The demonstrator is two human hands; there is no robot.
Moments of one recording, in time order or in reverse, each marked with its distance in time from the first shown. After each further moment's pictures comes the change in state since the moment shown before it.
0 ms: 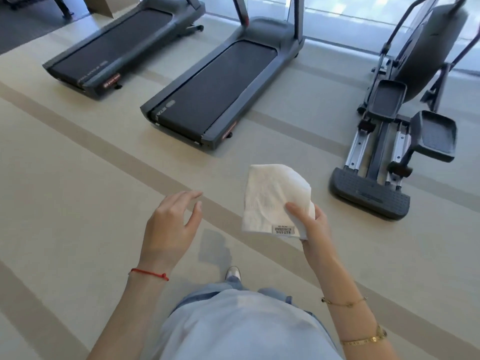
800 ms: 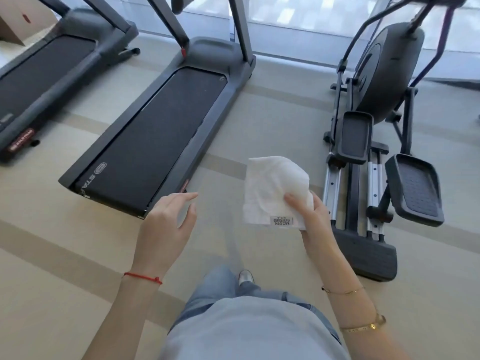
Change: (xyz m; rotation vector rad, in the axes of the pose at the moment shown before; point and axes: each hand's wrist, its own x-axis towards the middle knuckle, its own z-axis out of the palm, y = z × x) left_hand 0.558 0.107 0.217 -0.081 -0.092 0.146; right_hand 0.515 -0.255 -0.059 0.091 0.166 -0.065
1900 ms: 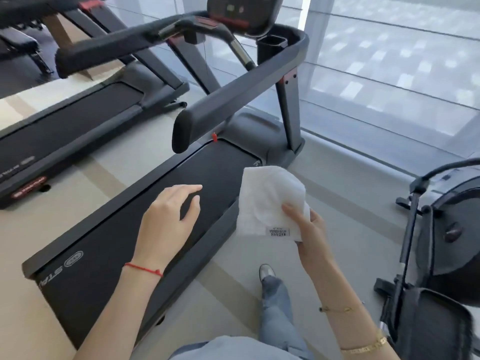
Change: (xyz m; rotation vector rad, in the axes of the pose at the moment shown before) left_hand 0.734 -0.054 0.133 0.091 0.254 -0.126; right_hand 0.726 -0.257 0.215 -0.078 -0.314 -0.016
